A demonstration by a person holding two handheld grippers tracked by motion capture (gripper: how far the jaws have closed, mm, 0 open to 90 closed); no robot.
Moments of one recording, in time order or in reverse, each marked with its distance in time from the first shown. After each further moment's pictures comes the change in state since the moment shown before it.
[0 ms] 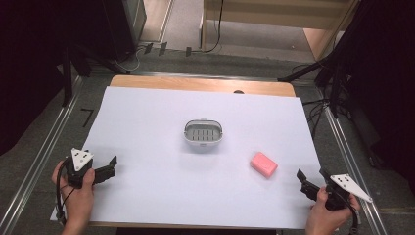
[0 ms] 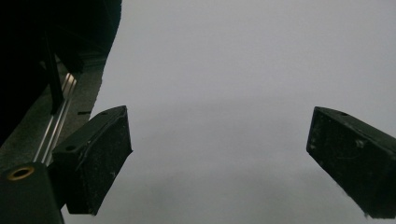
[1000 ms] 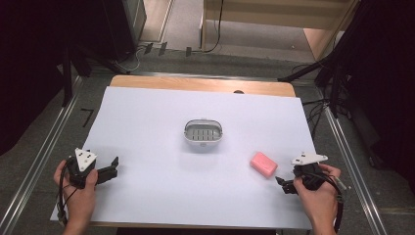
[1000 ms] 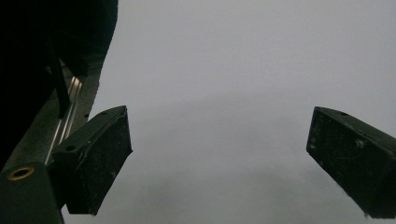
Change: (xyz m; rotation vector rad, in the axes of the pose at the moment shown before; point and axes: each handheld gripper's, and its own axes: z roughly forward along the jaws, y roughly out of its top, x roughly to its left) left arm -0.005 0.000 0.001 0.014 0.014 0.049; right arm 0.055 0.055 0.042 0.582 0.229 -0.477
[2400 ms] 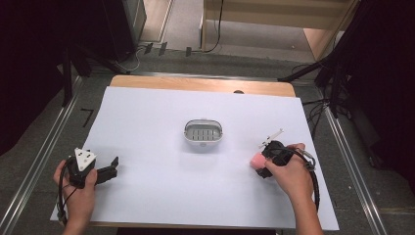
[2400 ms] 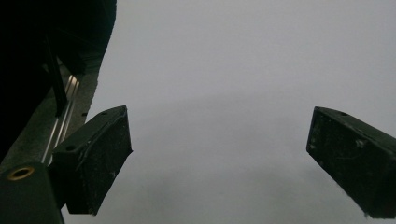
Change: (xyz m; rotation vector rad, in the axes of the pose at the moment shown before) left arm 0.001 0.000 0.001 0.002 -0.011 -0.009; right arm 0.018 0.077 0.050 0.300 0.118 -0.073
